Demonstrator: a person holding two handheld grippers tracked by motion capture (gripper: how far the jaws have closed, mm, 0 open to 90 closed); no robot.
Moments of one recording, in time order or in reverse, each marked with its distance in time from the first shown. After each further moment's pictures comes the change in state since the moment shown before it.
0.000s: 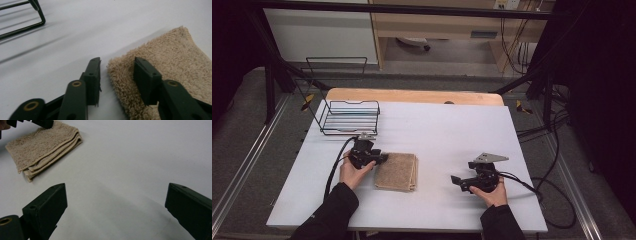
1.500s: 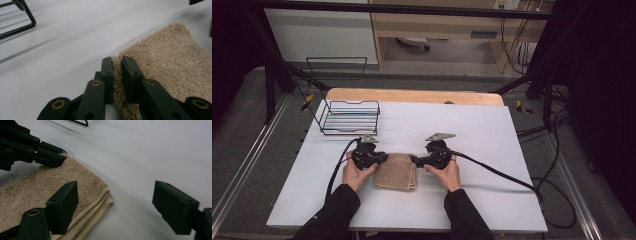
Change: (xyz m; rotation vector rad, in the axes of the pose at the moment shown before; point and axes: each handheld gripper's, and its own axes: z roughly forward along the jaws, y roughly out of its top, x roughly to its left) left arm -0.005 -0.004 0.005 -0.007 0.001 0.046; right arm 0.059 0.078 0.112 0.039 -0.017 -0.022
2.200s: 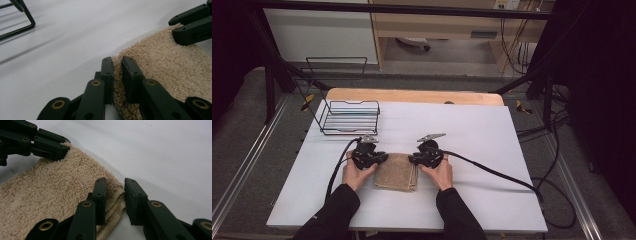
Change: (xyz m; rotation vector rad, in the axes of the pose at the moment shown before) left arm 0.001 0.000 0.000 -0.001 -0.005 0.011; right arm 0.010 0.002 0.022 0.106 0.029 0.037
